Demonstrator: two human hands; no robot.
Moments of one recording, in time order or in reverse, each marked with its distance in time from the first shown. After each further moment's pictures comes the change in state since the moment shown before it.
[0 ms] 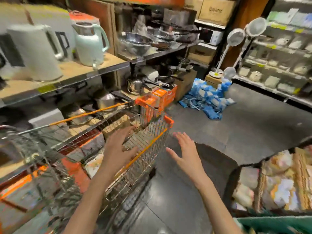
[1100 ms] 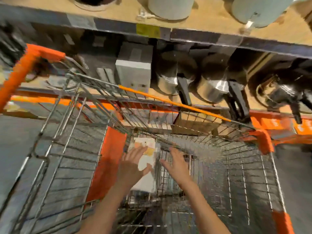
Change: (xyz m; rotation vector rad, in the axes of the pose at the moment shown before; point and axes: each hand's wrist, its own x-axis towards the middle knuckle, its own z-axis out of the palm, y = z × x) left_hand 0.075 -0.293 0.103 0.184 0.272 -0.846; right_hand 0.287 -0.010 0.399 0.024 -0.989 -0.439
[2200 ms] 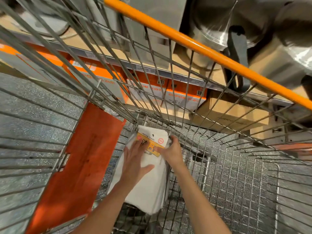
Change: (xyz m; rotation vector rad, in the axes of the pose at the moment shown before) left_hand 0.071 -0.142 0.171 0.016 0.035 -0.247; right_hand 0.186 0.068 0.149 0.478 -0.058 0.340
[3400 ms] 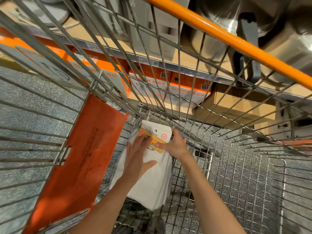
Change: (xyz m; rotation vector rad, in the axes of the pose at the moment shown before) left_hand -0.002 -0.004 0.002 0.038 -0.085 -0.025; right_hand 0.002 -0.009 -0.011 -0.220 -0.128 -0.038
